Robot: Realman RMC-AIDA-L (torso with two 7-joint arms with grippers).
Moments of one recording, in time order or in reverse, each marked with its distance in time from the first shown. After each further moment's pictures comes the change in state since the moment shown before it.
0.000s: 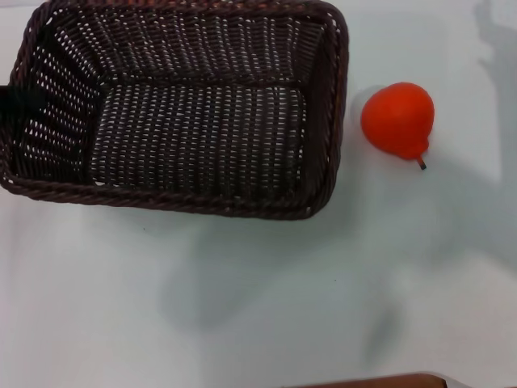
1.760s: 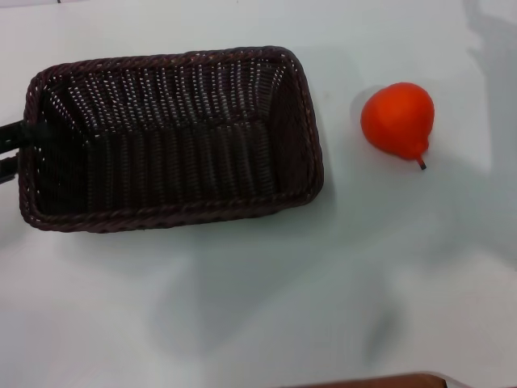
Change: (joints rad) left arm 0.104 0.012 0.045 -0.183 -0.073 -0.133 0.065; right arm 0.034 -0.002 0.000 -0.008 0.000 0.032 0.000
